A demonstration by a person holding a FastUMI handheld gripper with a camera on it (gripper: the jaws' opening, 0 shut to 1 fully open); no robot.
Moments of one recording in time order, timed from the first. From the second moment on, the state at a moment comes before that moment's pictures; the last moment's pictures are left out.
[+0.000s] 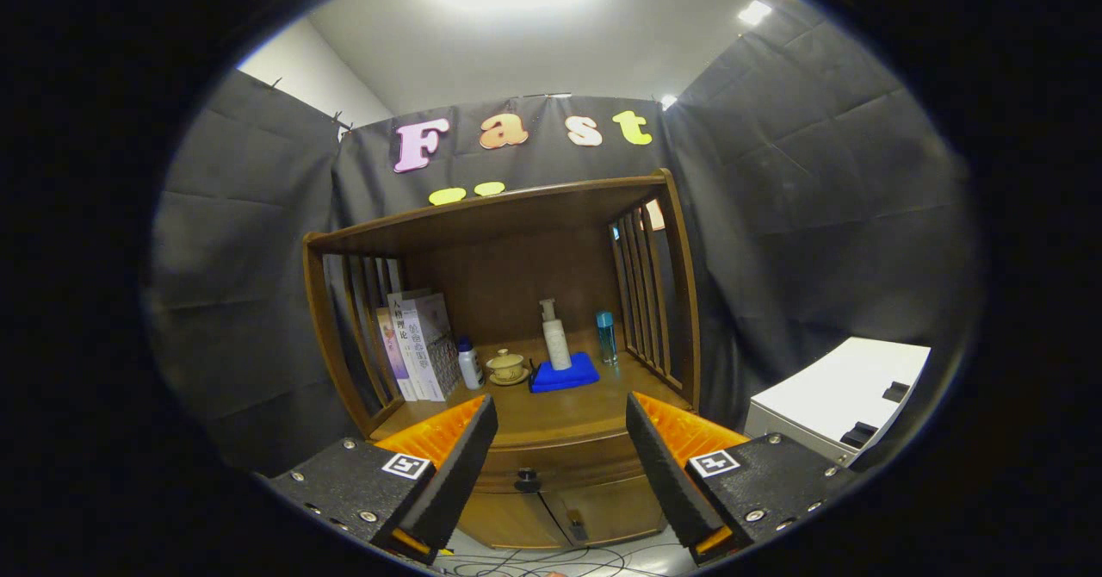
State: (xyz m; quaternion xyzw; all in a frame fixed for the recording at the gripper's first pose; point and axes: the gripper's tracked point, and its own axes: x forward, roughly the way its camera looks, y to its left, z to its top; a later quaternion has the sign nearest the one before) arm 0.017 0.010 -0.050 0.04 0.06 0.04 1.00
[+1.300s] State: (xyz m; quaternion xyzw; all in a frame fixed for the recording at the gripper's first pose) arm 0.055 0.072 -0.209 -0.09 0.14 0.13 0.98
